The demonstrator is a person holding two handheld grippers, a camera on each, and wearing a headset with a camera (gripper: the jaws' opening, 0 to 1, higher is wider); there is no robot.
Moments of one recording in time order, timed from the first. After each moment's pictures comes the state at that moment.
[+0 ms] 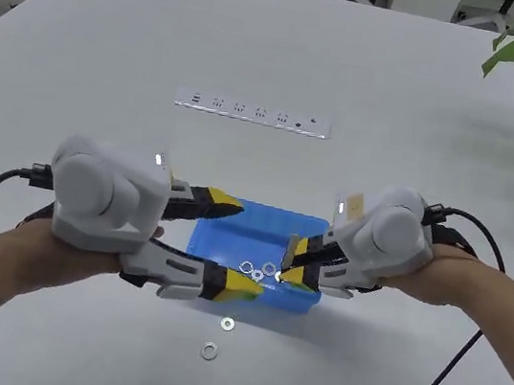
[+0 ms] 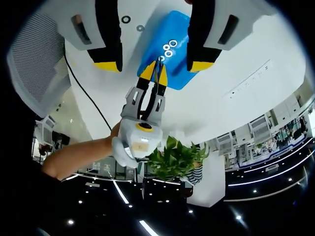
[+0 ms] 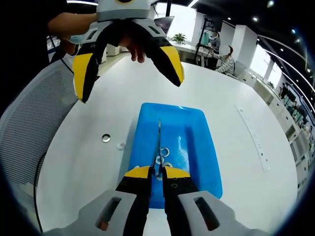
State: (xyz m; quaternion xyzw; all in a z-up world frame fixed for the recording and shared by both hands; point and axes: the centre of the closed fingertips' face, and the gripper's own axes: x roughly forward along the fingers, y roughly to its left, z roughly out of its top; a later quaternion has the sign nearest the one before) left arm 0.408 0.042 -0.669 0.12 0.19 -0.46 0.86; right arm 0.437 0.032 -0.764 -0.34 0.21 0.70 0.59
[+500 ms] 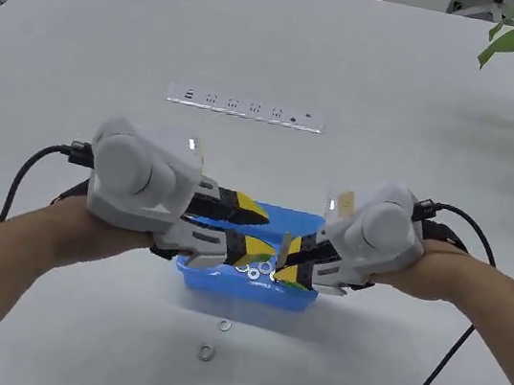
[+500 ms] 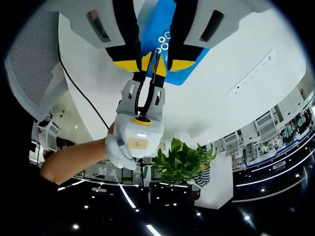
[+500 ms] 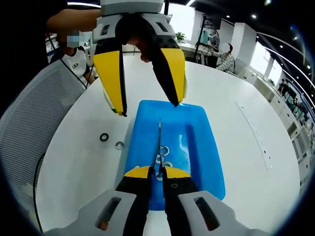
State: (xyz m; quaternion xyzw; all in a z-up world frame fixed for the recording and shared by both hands) left arm 0.428 0.025 -0.677 0.14 0.20 -0.48 0.84; right arm 0.437 0.033 -0.771 -0.33 0.22 0.70 0.59
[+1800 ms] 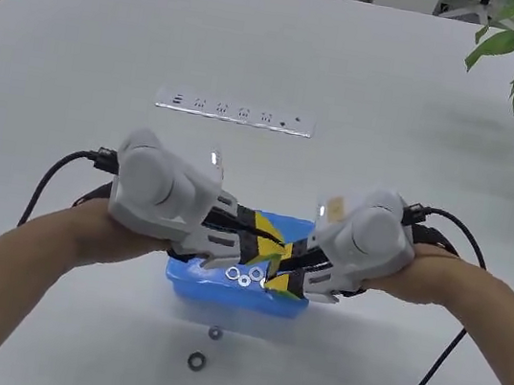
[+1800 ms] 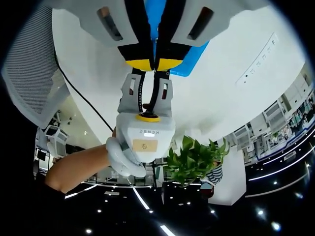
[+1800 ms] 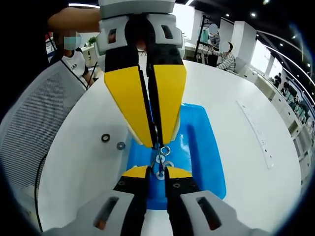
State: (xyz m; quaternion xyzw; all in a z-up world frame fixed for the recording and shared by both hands) left arm 0.439 0.007 -0.688 0.16 0.19 -0.53 0.81; right arm 0.435 0.032 -0.769 -0.33 0.22 0.70 0.59
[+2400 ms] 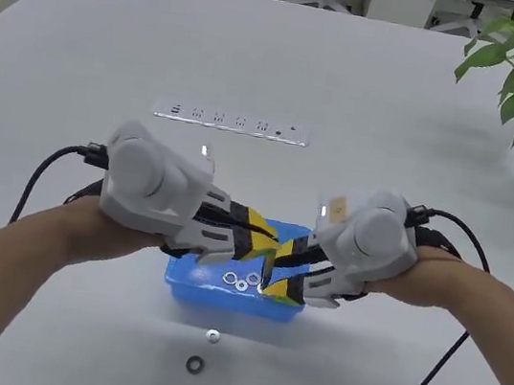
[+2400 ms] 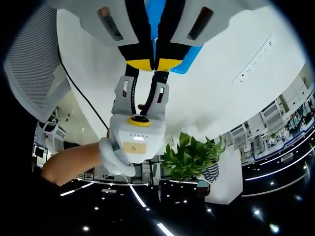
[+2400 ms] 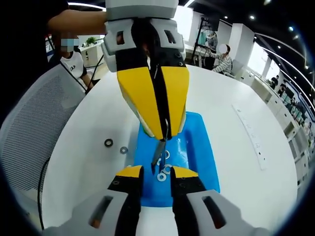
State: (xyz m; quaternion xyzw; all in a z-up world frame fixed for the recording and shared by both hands) left arm 0.430 0.009 -0.666 0.15 0.18 -0.52 0.82; right arm 0.430 0.029 -0.749 -0.33 0.21 0.69 0.60
